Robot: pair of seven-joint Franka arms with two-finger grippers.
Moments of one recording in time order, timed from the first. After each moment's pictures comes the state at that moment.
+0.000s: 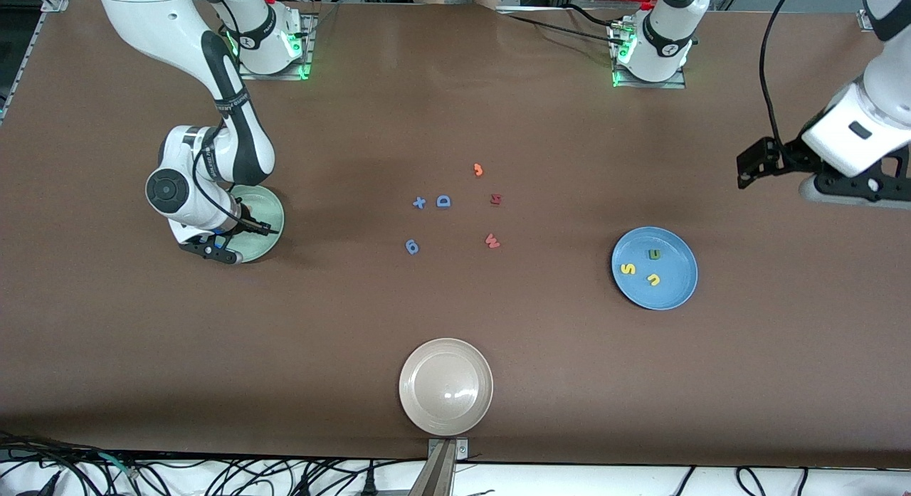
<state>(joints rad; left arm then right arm) -0.04 0.04 -0.06 -1.58 0.03 1.62 -0.02 0.52 0.46 -0.41 -2.16 0.22 2.42 0.25</state>
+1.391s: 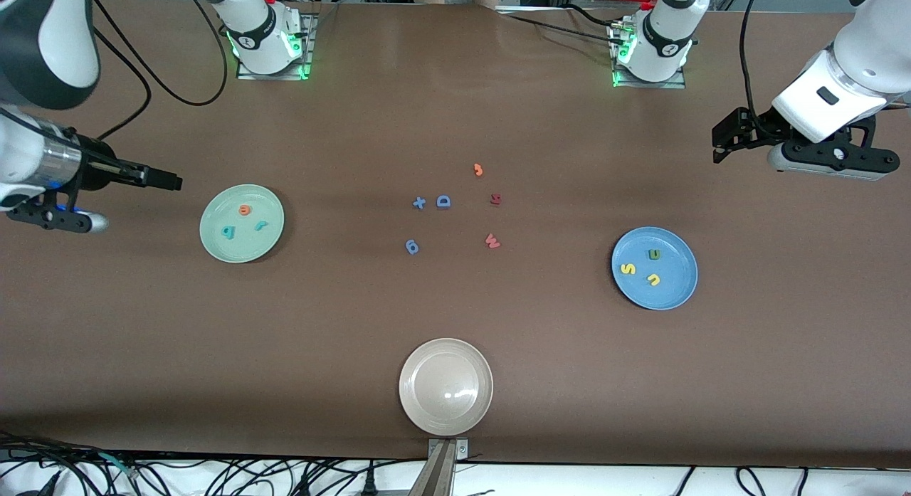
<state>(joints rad) 0.02 -0.01 -0.18 -1.63 0.00 1.60 -0.03 0.53 0.18 -0.59 -1.59 0.17 1.50 0.12</state>
